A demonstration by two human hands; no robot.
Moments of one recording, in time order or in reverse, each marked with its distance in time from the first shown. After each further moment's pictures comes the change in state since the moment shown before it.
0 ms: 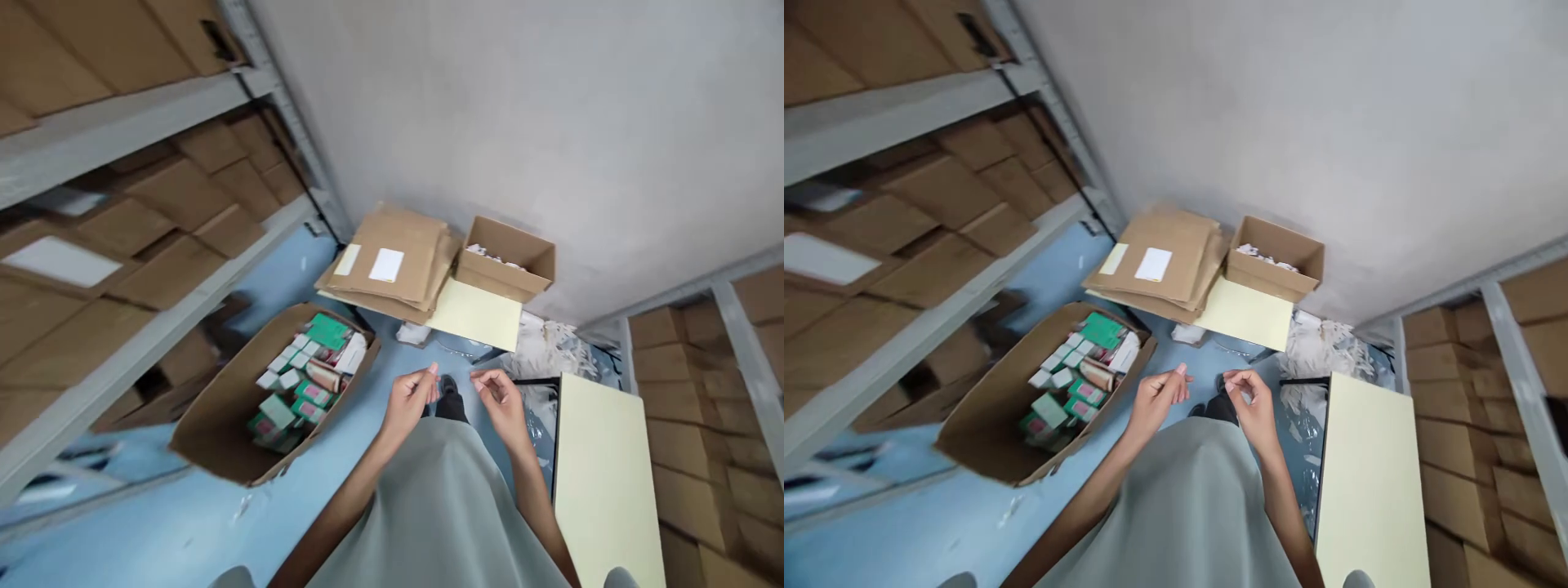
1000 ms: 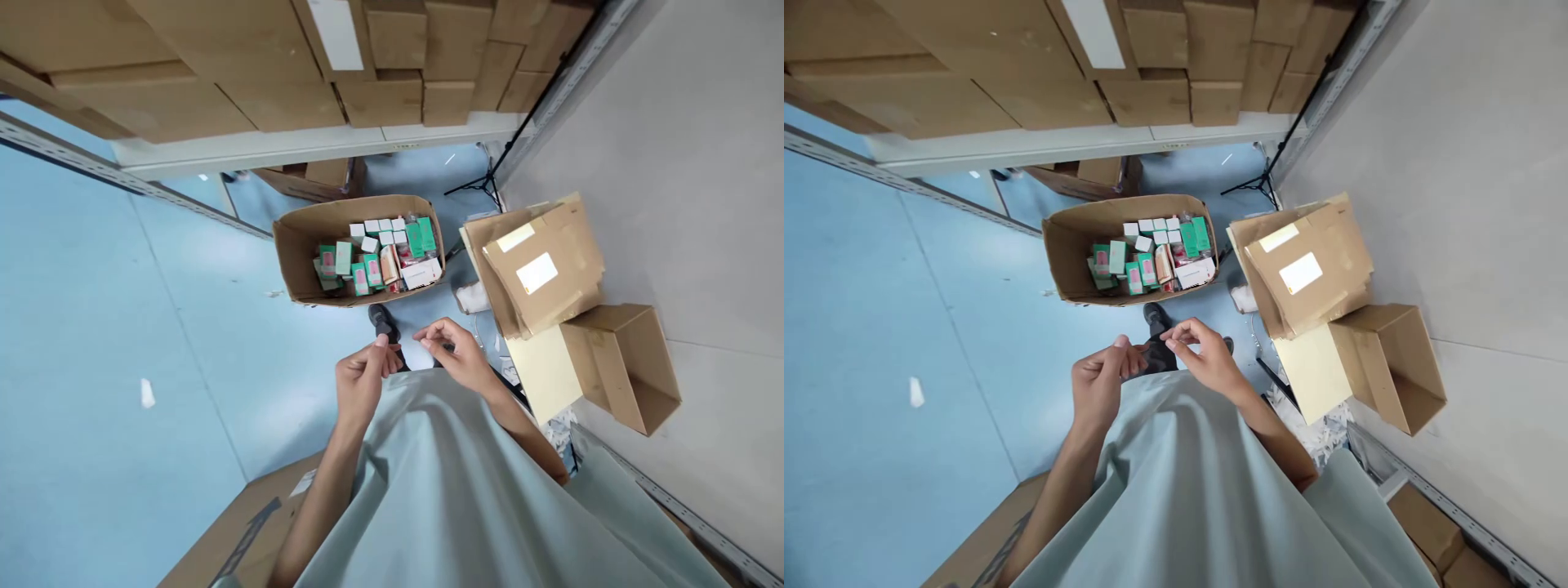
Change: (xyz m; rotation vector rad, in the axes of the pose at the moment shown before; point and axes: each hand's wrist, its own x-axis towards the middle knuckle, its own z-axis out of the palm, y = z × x) left_hand -0.032 -0.039 -0.195 -0.267 1.110 -0.211; right_hand 0.136 -0.014 0.316 -0.352 -1.245 0.127
